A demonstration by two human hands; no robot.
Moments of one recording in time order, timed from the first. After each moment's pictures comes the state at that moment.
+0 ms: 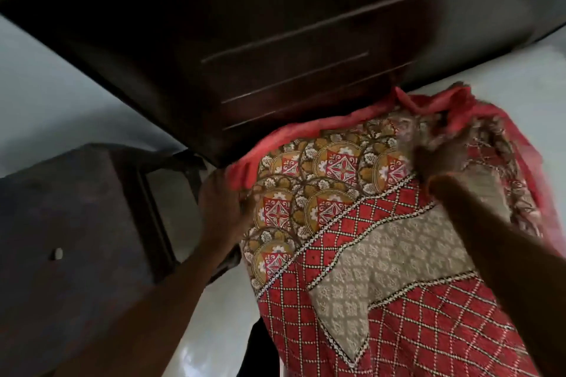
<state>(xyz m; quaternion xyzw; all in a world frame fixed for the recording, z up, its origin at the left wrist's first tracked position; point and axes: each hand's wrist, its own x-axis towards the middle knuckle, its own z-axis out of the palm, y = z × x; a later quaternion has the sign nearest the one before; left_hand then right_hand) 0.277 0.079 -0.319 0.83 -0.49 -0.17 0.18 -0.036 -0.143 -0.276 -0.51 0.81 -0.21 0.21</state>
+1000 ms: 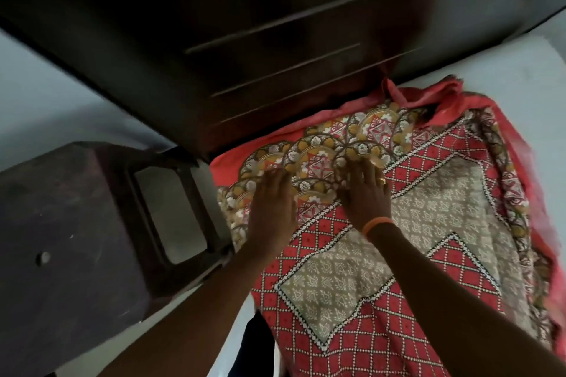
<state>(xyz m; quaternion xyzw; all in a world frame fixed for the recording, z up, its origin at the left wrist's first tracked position) 0.190 0.055 -0.314 0.74 -0.62 -0.19 0.18 0.002 -0.039 -0.308 -0.78 0.60 0.07 0.16</state>
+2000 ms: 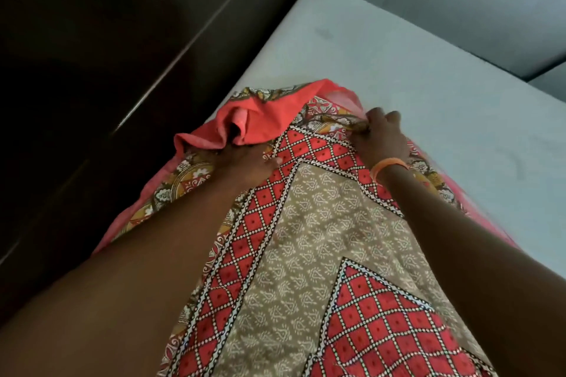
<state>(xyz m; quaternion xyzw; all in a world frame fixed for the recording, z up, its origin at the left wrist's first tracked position) -0.044 -0.256 -0.338 0.58 -0.76 -0.23 -0.17 -0.291 -0.211 -0.325 -0.48 0.86 -0.09 0.17</state>
